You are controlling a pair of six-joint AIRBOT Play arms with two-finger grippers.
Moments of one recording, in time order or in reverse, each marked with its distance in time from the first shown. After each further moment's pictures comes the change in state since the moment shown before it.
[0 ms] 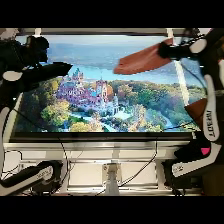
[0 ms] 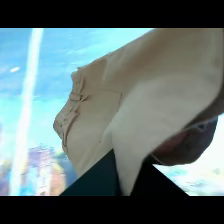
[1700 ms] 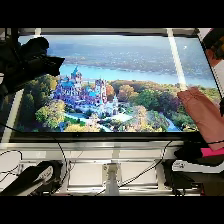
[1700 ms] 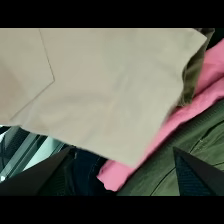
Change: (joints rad) left arm 0.000 0.186 0.000 0.095 -0.015 0.004; right arm -0.481 0.191 -0.261 -0.851 0.863 0.225
